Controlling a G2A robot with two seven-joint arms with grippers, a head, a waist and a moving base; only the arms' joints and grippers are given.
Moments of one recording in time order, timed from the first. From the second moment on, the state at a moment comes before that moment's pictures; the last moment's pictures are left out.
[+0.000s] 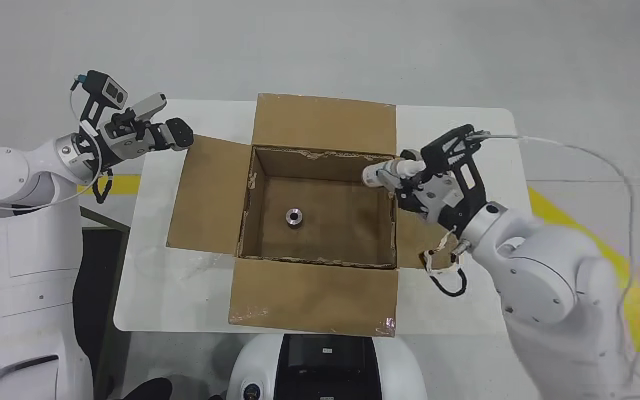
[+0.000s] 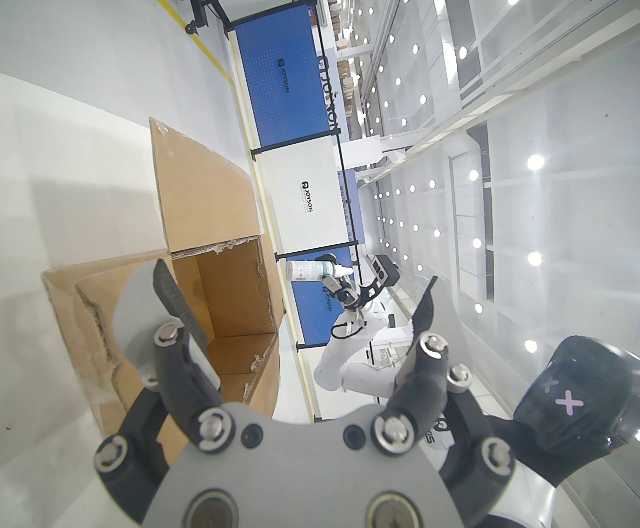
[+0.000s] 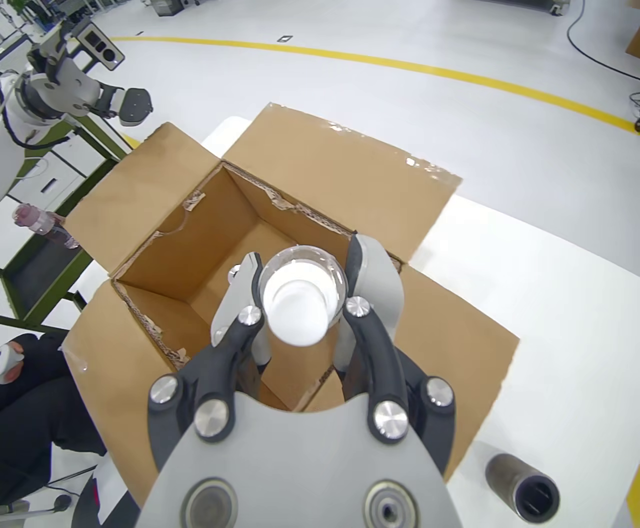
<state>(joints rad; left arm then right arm) 0.84 -1.01 -1.67 -1.31 -0.43 -0.04 -1.29 -1.16 -1.18 1.35 -2.21 -0.82 -0.06 0.92</state>
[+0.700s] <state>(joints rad) 0.84 -1.01 -1.67 -1.31 -0.43 -0.04 -1.29 -0.95 -1.22 1.06 -2.01 -0.77 -0.05 0.94</state>
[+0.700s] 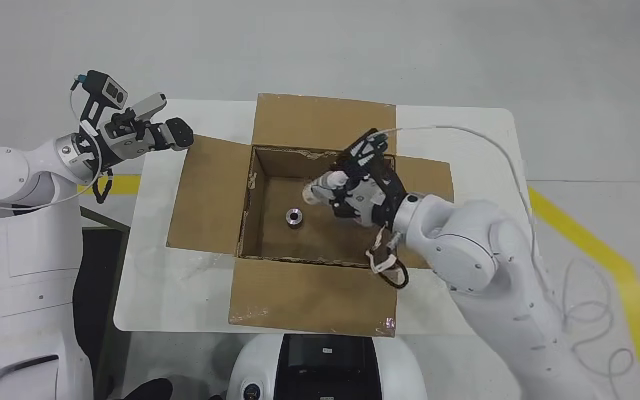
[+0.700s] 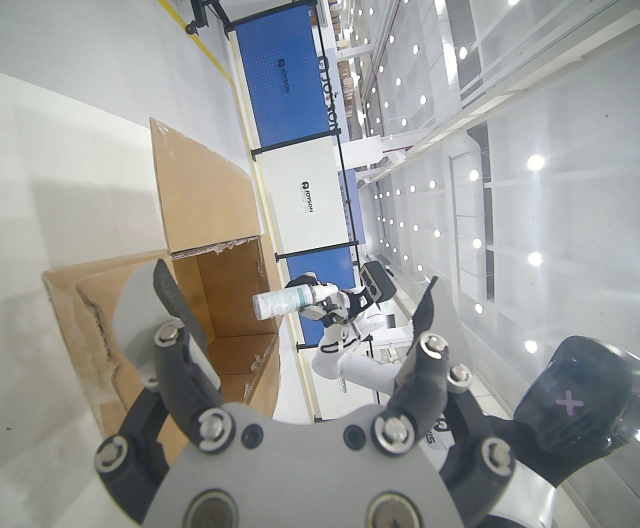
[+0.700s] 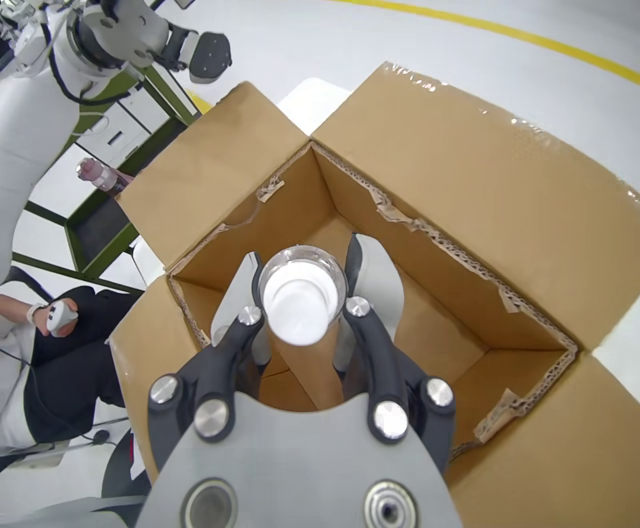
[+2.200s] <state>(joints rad) 0.84 -1.01 -1.67 -1.31 -0.43 -0.04 -1.29 -0.78 -1.31 0.77 -1.58 -1.01 0.01 0.93</state>
